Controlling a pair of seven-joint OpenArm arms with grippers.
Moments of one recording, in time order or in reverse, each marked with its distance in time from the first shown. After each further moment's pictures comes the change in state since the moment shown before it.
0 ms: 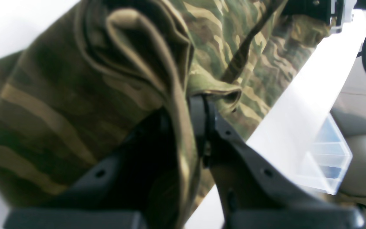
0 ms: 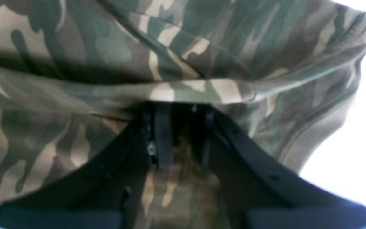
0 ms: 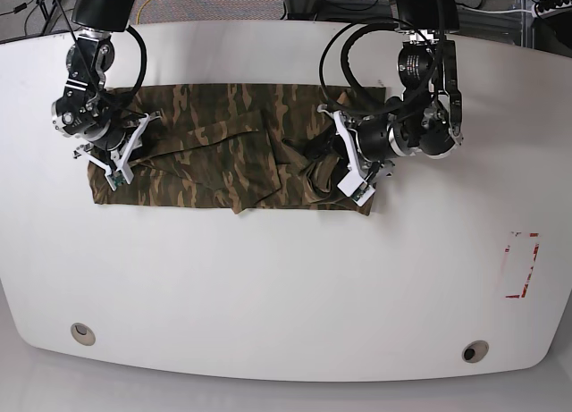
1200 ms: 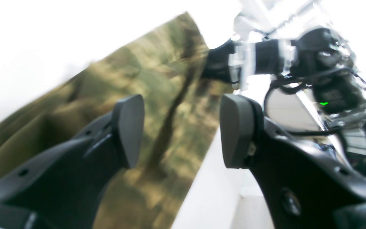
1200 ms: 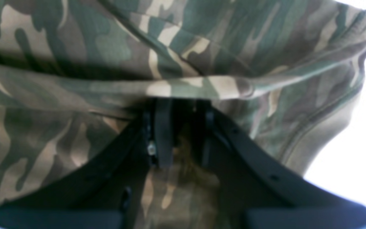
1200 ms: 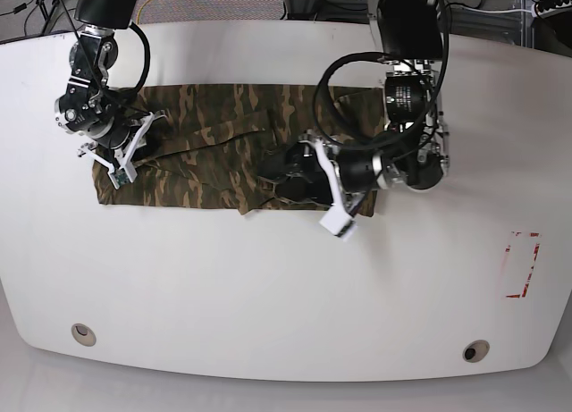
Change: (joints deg) left arm -8.5 2.9 -1.6 -3.7 -16.9 3.6 8.8; right arm -0.8 -0.8 -0.1 0.2 0.7 -0.1 1.3
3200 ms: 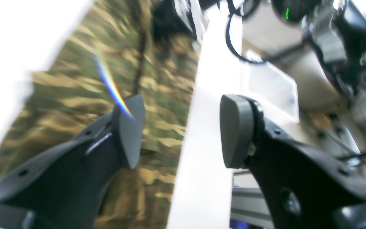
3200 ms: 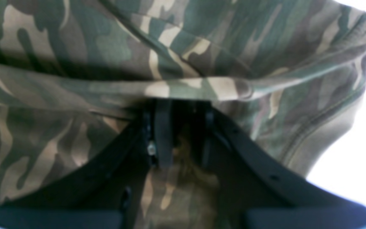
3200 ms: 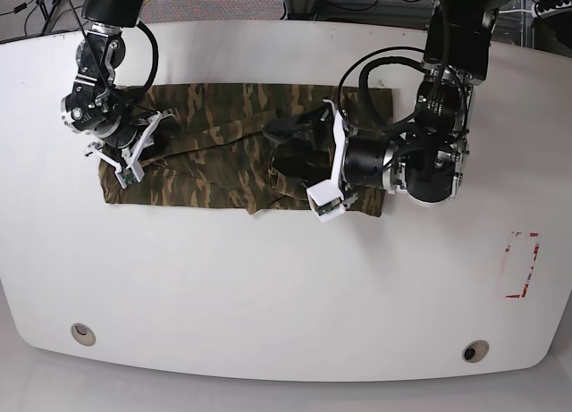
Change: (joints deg) left arm -3.9 -15.2 18.6 6.7 -16.4 -3.9 3.0; right arm -0.2 -2.1 0.0 1.5 0.0 0.0 -1.0
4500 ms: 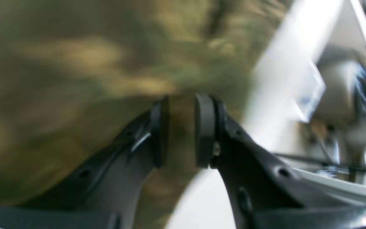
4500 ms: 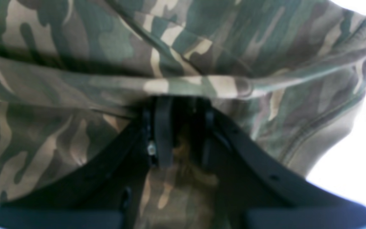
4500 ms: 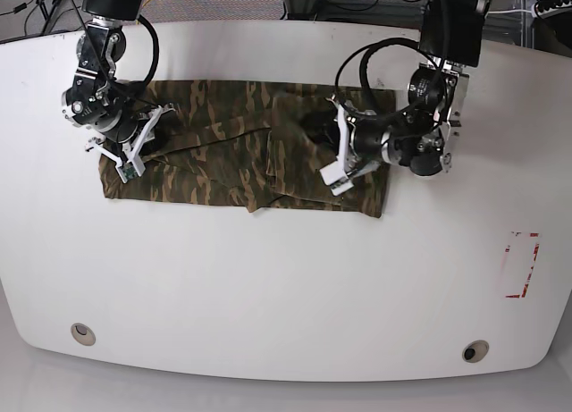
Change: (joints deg) left arm 4.9 1.3 -2.1 -14.6 19.5 0.2 -4.6; right arm -1.9 -0.1 0.1 1.7 0.4 0.0 0.4
